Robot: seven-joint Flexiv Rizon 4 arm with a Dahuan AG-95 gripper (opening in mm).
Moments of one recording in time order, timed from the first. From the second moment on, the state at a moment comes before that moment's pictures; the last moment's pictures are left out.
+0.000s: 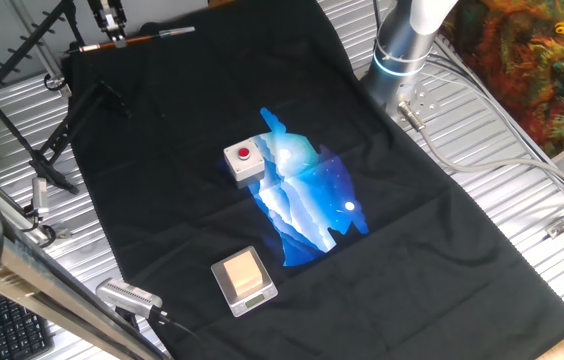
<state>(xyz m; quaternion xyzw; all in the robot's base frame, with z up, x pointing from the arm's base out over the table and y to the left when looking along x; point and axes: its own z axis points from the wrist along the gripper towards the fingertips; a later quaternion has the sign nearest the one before) 0.591 -0.170 0.328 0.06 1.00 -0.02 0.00</state>
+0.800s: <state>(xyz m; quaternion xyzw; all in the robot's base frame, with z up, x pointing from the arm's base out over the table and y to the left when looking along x) 0.605 -0.187 0.333 0.06 1.00 -0.02 0.01</state>
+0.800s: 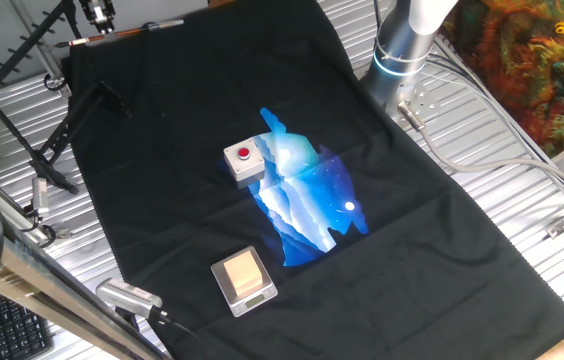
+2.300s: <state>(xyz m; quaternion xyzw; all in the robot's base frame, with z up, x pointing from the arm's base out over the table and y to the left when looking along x) 0.609 -0.194 0.338 0.05 1.00 -0.02 0.01</state>
